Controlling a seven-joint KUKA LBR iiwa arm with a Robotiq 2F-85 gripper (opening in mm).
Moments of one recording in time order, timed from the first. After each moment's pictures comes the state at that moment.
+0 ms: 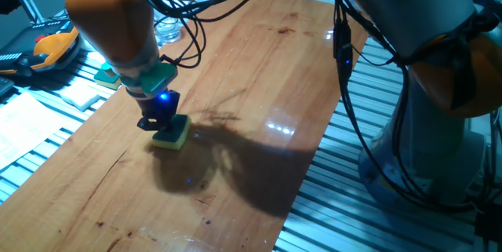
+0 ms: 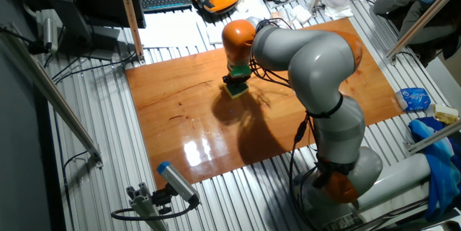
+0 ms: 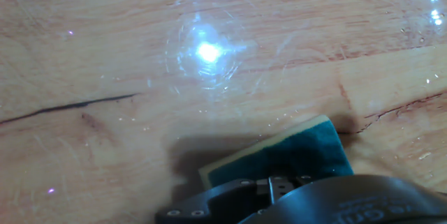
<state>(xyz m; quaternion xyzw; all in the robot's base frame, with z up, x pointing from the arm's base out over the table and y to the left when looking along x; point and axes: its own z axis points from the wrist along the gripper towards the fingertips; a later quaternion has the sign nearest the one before) 0.566 0.149 0.038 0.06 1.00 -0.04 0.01</state>
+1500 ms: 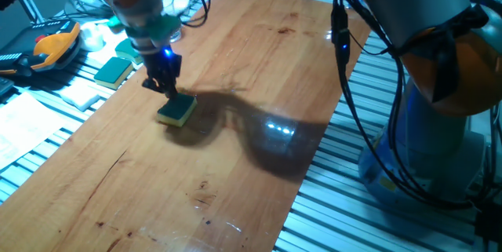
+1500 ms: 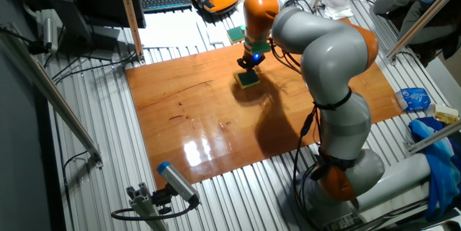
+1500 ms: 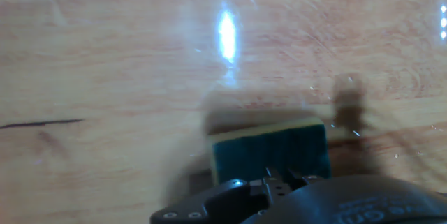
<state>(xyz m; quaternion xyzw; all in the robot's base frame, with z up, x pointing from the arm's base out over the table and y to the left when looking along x) 0.602 0.082 0.101 0.00 1.00 0.00 -0.03</state>
